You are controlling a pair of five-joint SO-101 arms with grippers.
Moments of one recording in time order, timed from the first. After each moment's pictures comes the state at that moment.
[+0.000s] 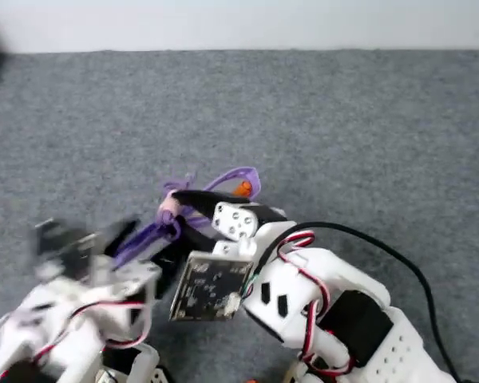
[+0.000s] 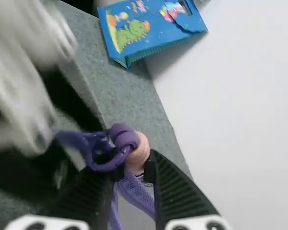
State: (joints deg) left arm 17.0 -80.0 35.6 86.3 3.9; right arm -52.0 -55.5 27.6 54.2 39.5
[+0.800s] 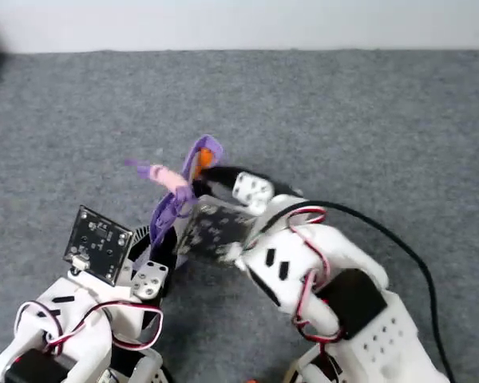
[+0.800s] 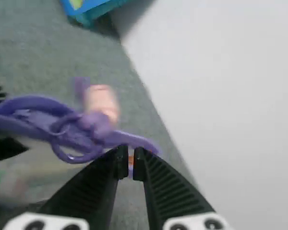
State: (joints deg) left arm 21.9 -80.6 38.6 86.2 3.6; right arm -39.4 -54.5 29.3 49.4 37.1
